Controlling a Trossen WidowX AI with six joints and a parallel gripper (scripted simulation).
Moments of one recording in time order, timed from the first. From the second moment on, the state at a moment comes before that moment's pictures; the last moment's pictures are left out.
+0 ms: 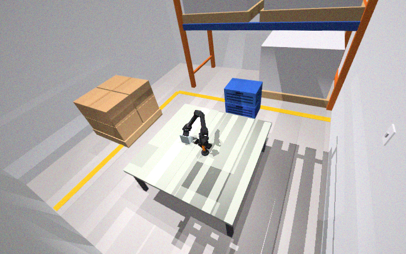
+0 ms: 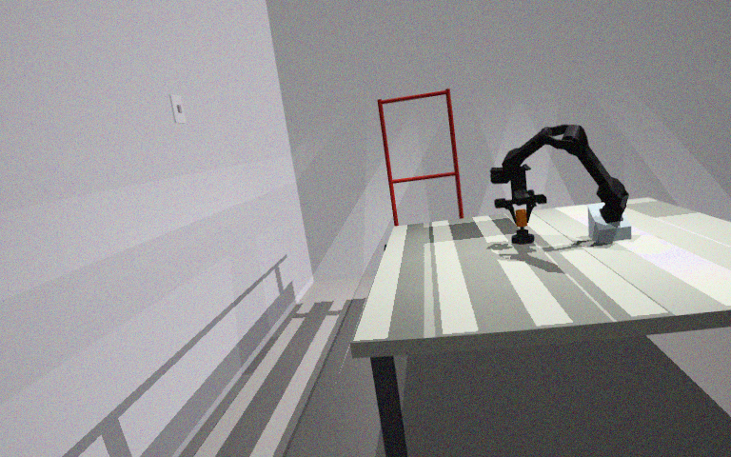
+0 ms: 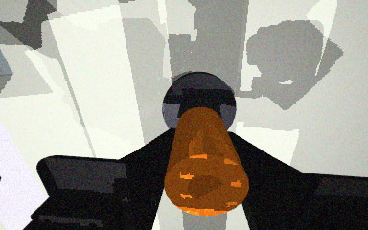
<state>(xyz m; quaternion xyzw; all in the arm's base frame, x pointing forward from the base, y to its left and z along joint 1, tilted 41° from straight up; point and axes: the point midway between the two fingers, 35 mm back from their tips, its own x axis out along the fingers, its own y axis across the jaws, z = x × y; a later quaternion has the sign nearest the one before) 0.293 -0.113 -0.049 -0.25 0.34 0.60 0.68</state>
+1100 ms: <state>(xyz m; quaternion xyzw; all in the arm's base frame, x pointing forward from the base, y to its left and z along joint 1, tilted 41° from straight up) 0.292 -0.112 -0.048 0.35 0.67 0.14 0.64</state>
